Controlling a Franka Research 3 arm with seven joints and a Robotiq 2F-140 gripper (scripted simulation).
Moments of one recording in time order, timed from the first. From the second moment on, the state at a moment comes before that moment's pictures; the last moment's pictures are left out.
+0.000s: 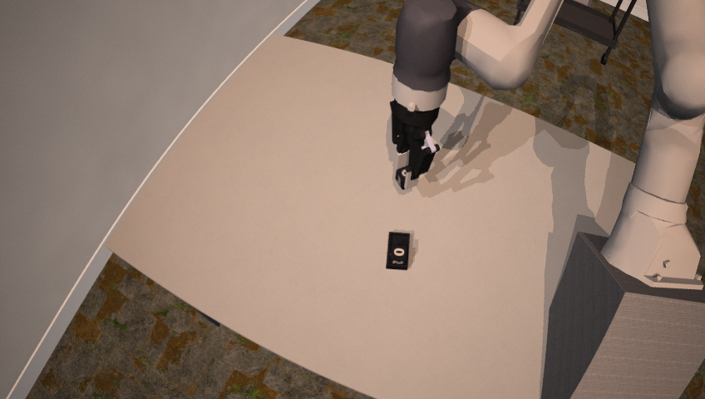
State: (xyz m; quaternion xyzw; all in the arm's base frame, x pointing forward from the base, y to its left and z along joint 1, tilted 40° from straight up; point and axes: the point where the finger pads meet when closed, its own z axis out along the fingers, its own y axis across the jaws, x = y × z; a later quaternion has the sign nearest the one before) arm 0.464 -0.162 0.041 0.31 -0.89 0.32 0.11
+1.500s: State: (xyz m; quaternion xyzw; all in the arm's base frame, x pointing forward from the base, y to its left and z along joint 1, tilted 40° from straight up) arm 0.463 -0.162 0.041 0.08 -0.94 0.34 0.02
